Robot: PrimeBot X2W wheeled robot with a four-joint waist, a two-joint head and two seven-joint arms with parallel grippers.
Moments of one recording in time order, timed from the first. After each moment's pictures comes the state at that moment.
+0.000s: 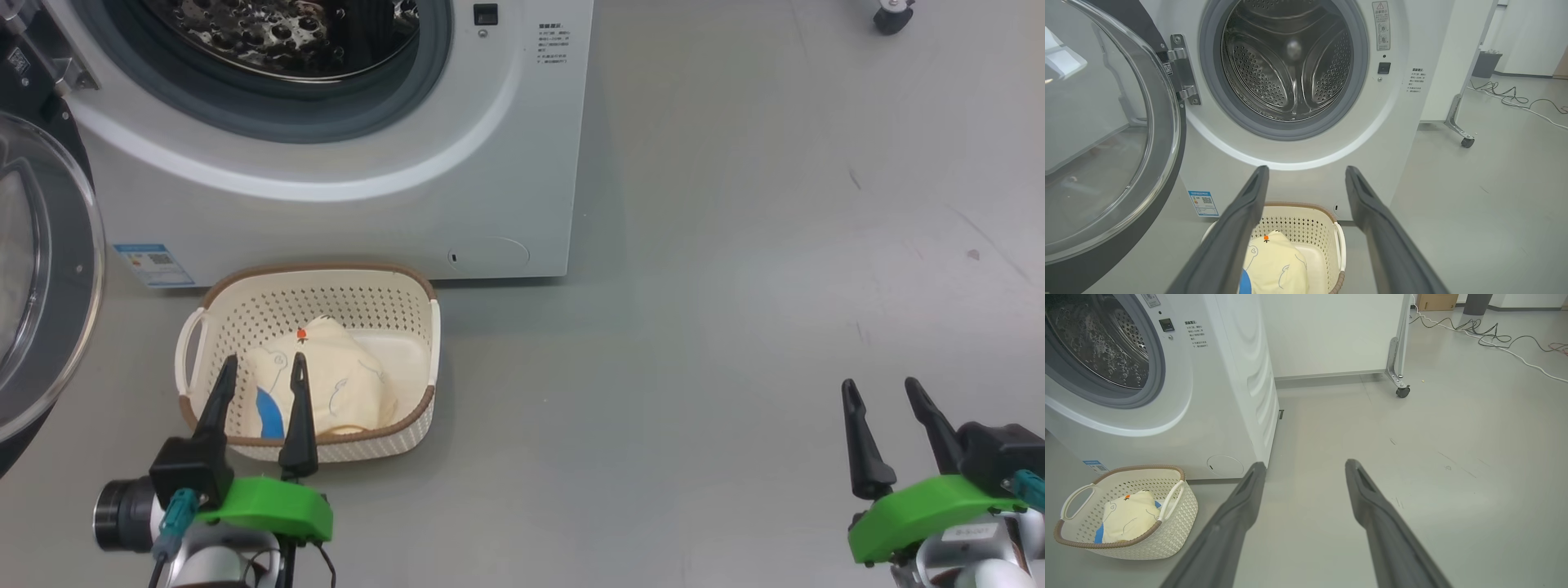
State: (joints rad) left arm -0.18 0.08 -0.12 0.31 -0.14 0.05 -0.25; right arm 0.06 -0.03 -0.11 0.12 0.12 0.13 -0.11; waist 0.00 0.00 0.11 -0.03
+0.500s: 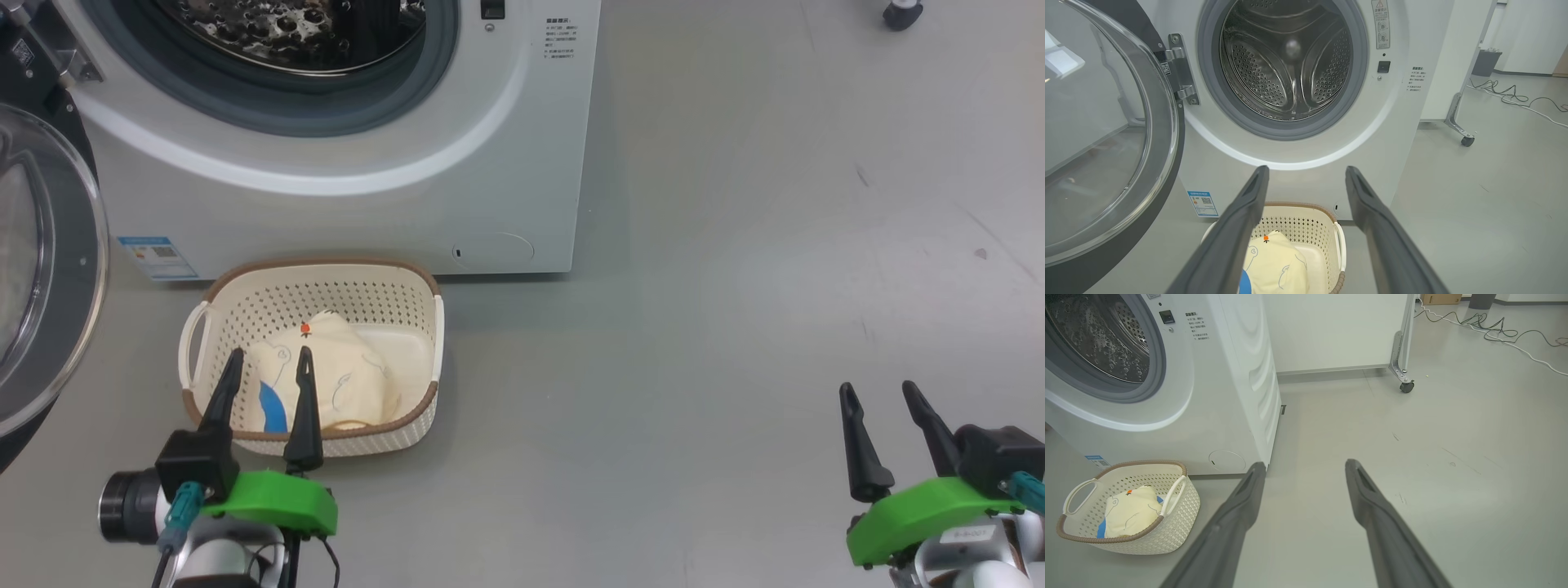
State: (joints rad) left arm -0.20 0.08 -0.13 0.32 -0.14 0.05 -0.25; right arm 0.05 -0.03 -0.10 0.13 0.12 0.13 -0.11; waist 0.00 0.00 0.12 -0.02
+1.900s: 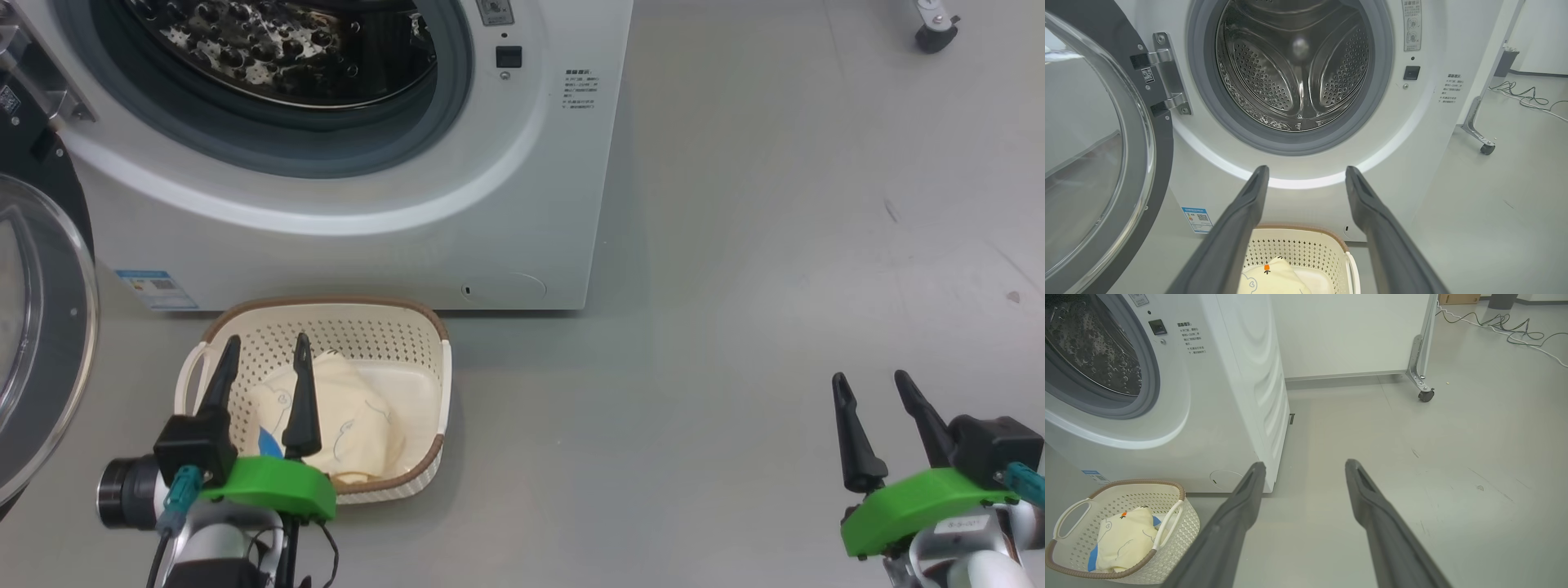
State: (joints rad) left arm -0.24 0.08 -0.13 0.35 -0.15 0.05 -0.26; right arm 0.03 -0.03 -0.09 0.14 0.13 0.13 -0.12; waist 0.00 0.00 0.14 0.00
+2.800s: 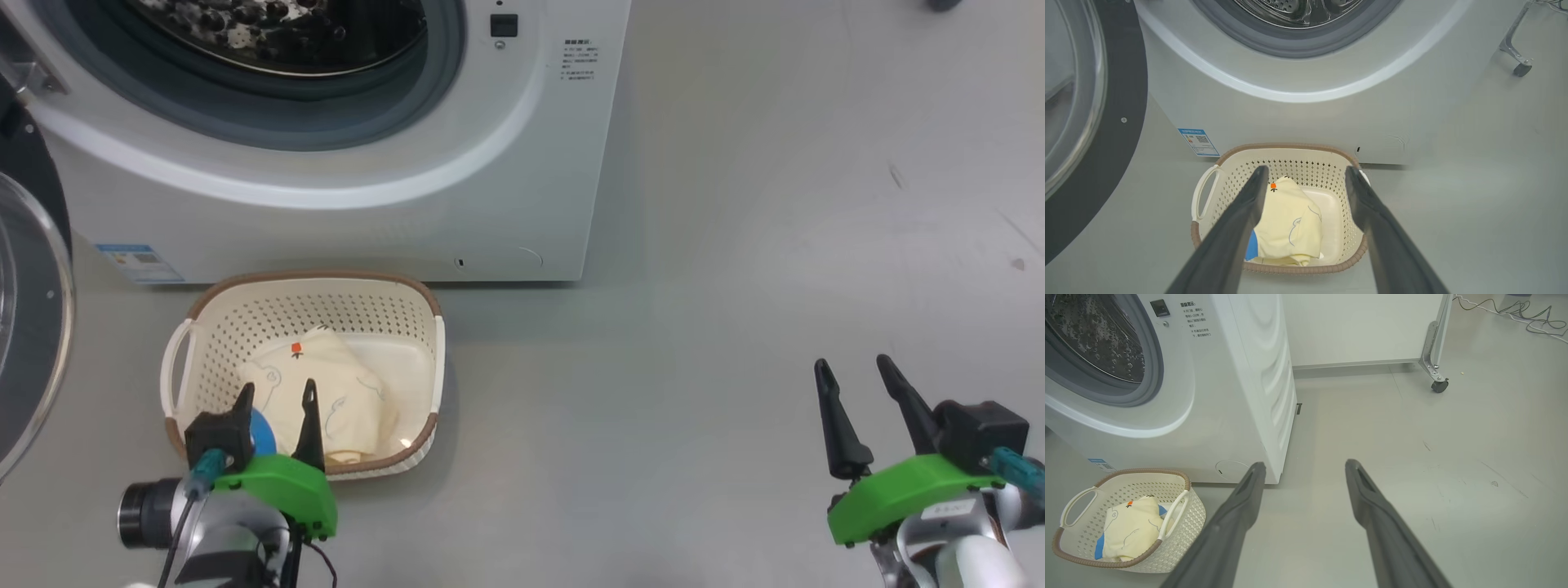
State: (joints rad) left arm -0.33 0.07 -0.17 0.64 -0.19 0.05 -0.21; right arm 0.02 -0.03 -0.06 0.13 0.13 0.13 -0.11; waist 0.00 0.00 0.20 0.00
